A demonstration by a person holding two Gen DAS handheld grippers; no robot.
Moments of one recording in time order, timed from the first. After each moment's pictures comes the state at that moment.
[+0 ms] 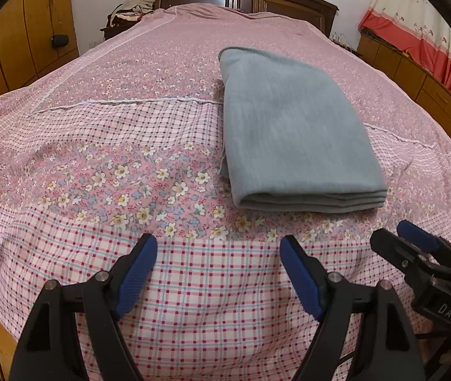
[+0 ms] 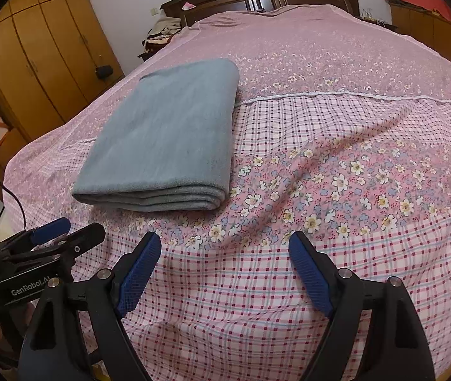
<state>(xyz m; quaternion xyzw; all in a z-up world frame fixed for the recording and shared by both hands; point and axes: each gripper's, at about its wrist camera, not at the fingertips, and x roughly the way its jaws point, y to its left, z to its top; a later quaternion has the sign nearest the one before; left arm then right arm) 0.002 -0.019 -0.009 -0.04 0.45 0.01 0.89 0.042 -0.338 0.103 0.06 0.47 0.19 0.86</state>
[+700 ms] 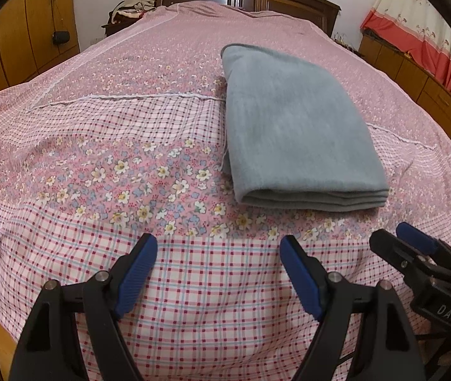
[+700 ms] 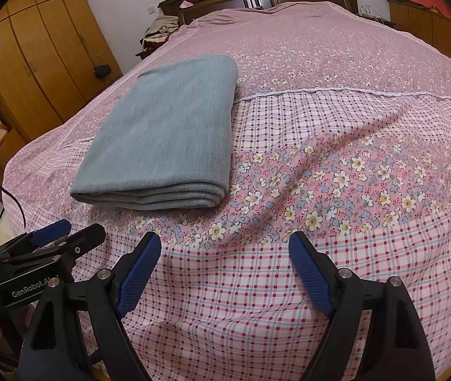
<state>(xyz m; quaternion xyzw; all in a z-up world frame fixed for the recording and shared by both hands) 0.003 -0.014 -0.013 -0.05 0.46 0.01 0.89 0.044 -0.337 0.100 0.07 0.47 0.19 0.86</state>
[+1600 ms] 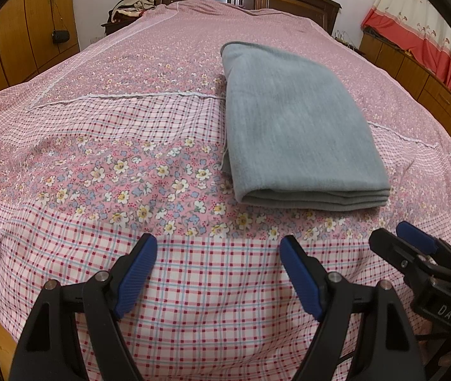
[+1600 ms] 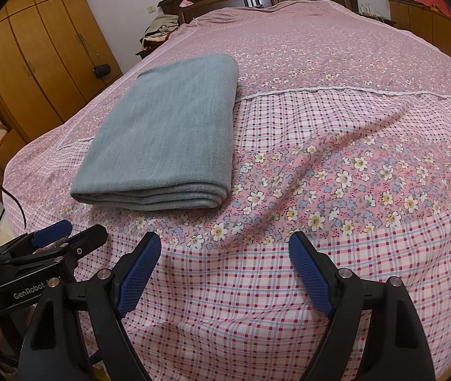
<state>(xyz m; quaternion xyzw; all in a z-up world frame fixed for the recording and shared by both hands) 0.004 -0.014 -0.015 -0.04 0.46 0.01 0.89 0.044 -0.336 0.100 0.07 0.47 0.19 0.86</state>
